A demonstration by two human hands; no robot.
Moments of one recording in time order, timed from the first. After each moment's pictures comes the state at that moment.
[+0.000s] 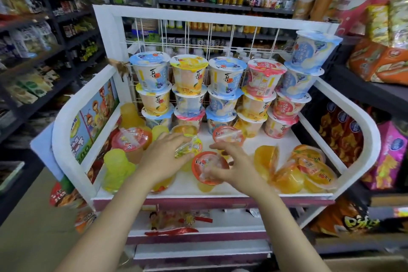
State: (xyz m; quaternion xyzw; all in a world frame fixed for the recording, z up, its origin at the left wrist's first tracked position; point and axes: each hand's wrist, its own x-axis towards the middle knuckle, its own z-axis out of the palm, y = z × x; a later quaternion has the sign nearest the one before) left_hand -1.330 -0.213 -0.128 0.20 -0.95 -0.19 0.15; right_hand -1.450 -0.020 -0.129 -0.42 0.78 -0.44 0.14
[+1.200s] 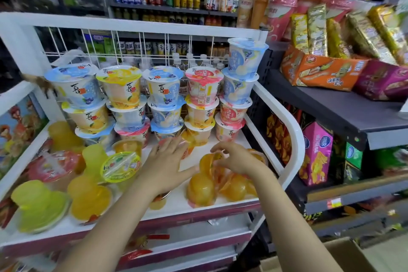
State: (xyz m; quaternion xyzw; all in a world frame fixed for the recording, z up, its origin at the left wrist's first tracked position) left_hand -1.440 -0.119 -0.116 0.13 -0.99 -0.10 0.01; right_hand -1.588 0.059 -0.105 -0.34 0.87 -0.29 0.20
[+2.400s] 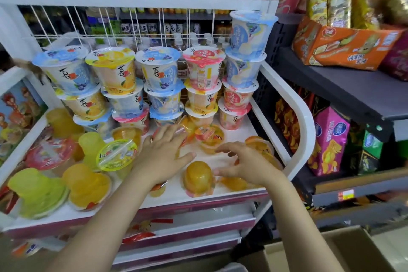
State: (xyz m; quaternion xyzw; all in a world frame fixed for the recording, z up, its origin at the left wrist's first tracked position) left_hand -1.445 -0.115 -0.117 0.18 -0.98 -0.11 0.00; right_hand -1.569 0.096 -0.112 -0.39 0.85 -0.29 0.21
